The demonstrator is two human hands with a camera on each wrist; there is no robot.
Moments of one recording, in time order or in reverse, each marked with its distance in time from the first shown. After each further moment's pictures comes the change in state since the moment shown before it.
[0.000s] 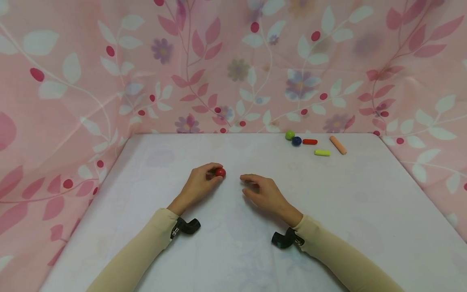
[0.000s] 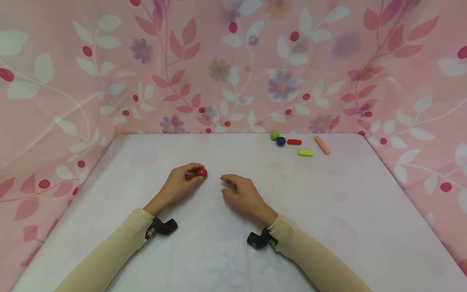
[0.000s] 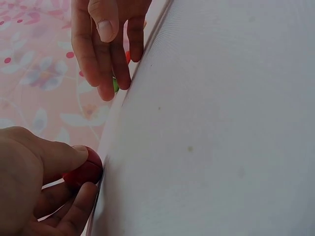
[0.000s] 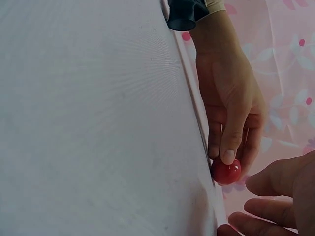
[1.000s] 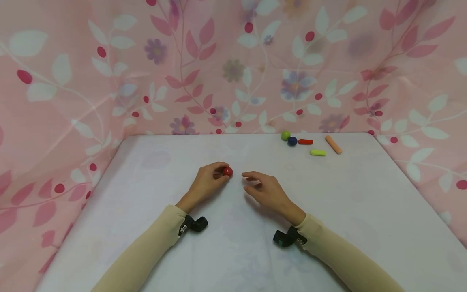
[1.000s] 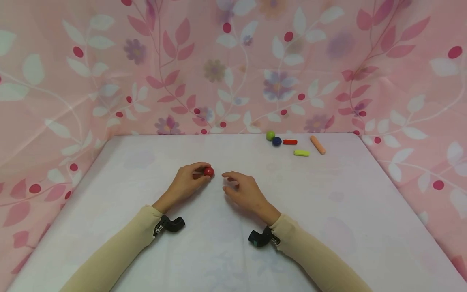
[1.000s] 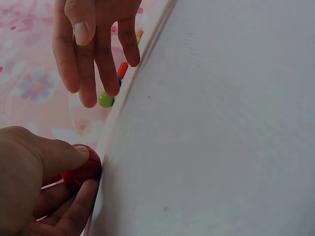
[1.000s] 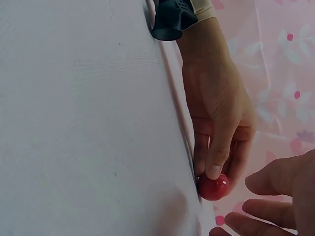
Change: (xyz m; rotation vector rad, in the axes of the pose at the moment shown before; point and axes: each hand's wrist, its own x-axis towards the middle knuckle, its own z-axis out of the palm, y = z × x) left_hand 0.022 0.015 0.025 -0.042 -0.008 0.024; right_hand -0.002 -0.001 -0.019 0.011 0.025 0.027
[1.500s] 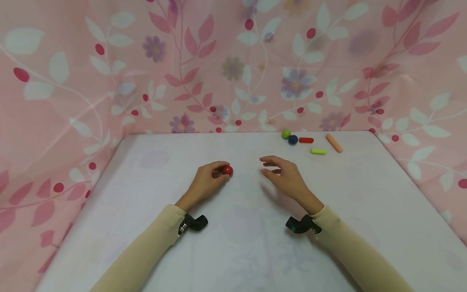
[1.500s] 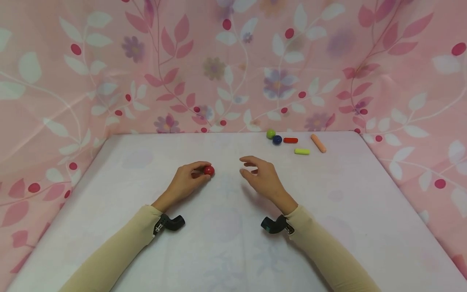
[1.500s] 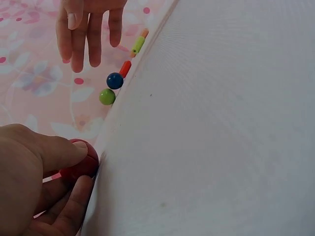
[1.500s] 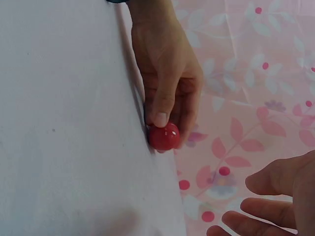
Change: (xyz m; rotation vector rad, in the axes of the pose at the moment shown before) left_hand -0.002 -0.007 0.000 -0.026 0.005 0.009; right_hand 0.006 0.012 -0.051 -0.027 0.097 0.075
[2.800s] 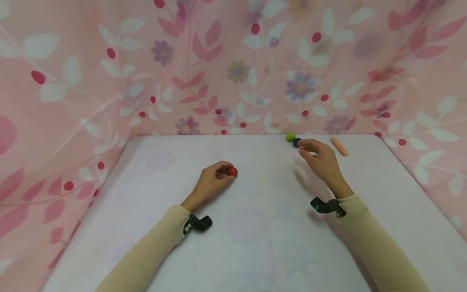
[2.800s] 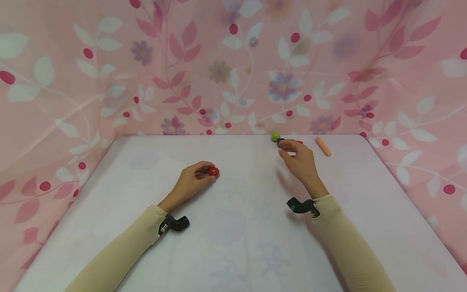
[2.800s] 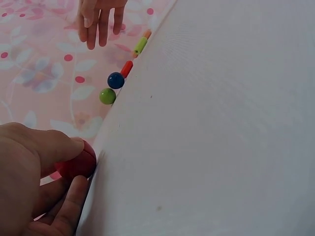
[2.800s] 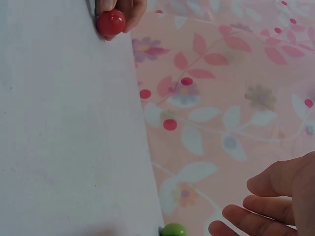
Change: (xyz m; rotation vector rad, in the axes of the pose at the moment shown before) left_hand -0.001 -0.004 0.001 -0.071 0.018 -0.033; right_hand 0.018 0.043 -0.076 -0.112 0.212 0.066
